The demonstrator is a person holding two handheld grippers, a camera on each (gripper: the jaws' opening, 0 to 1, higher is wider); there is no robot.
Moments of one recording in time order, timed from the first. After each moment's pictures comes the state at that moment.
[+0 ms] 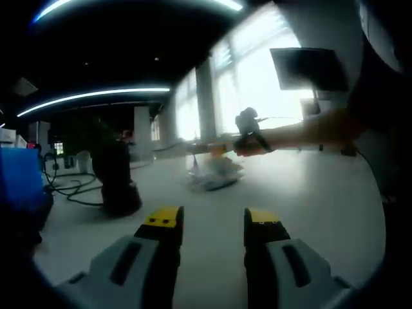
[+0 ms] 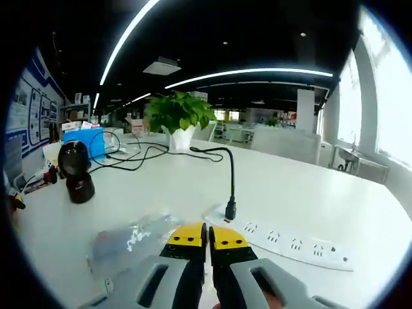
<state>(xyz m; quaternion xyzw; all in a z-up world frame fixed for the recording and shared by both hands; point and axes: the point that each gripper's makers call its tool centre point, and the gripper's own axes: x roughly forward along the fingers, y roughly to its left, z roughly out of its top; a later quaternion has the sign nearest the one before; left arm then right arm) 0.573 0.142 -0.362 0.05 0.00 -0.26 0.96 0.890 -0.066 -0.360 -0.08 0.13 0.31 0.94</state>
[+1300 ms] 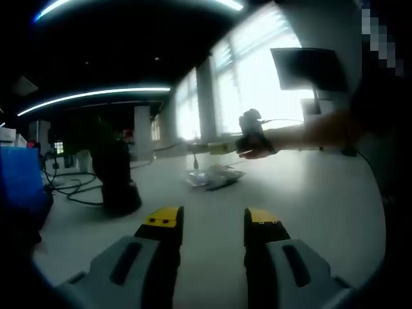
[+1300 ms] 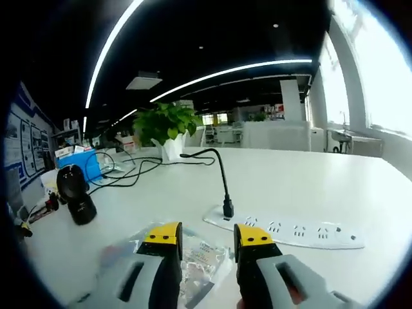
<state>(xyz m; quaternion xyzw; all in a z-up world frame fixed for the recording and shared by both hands) 0.579 0.144 -0.363 0.05 0.00 -0.26 0.96 0.879 -0.065 -0.353 0.00 0.14 0.29 0.95</state>
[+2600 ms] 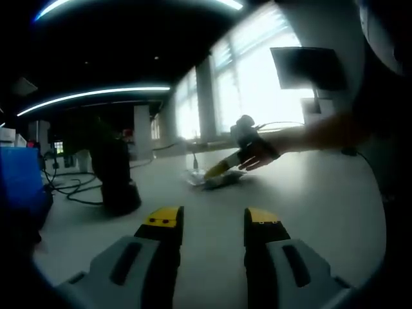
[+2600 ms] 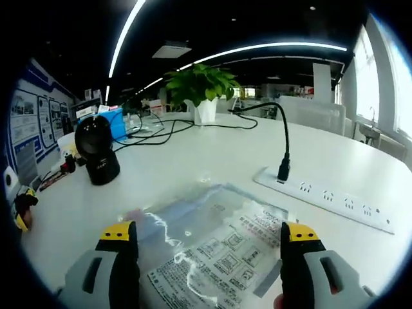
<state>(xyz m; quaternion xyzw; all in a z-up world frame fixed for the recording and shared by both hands) 0.582 0.145 -0.365 0.05 0.00 -0.26 0.96 0.843 -0.015 -0.412 -0.06 0.22 0.36 0.90</state>
